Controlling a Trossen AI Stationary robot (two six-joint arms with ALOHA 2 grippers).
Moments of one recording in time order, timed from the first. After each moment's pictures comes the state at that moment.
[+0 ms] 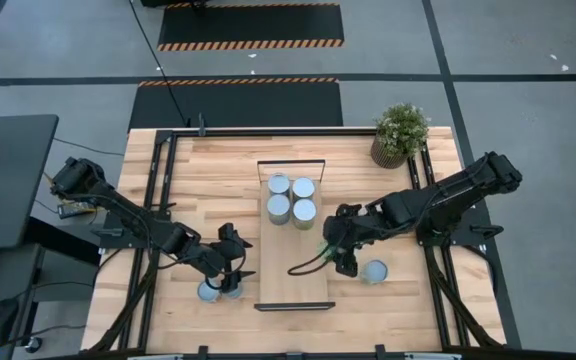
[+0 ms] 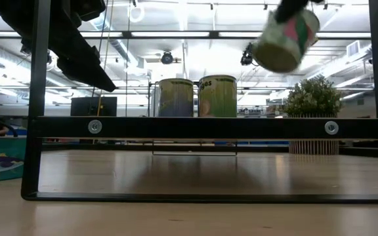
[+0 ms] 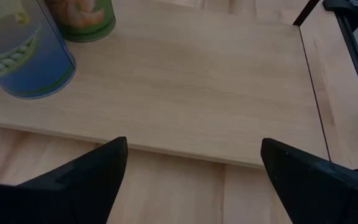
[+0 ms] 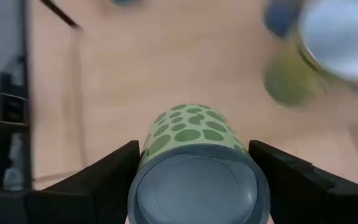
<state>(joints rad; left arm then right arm) -0.53 1.34 0.68 -0.07 -0.45 -0.54 0.34 1.47 1.24 -0.77 0.11 0.50</state>
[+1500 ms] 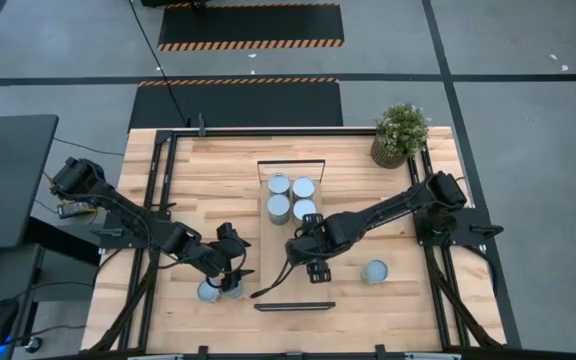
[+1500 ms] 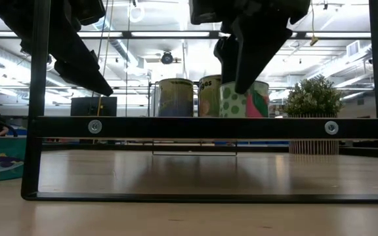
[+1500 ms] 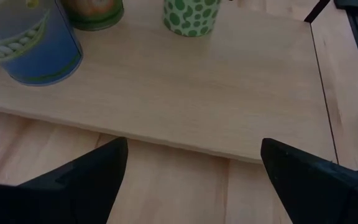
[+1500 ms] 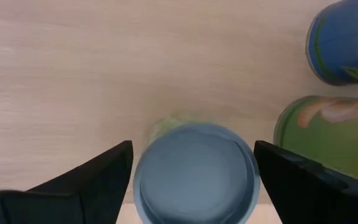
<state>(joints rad) -0.52 1.34 0.68 -0.10 -0.45 -0.58 0.30 1.95 1.59 -0.97 0.16 0.19</state>
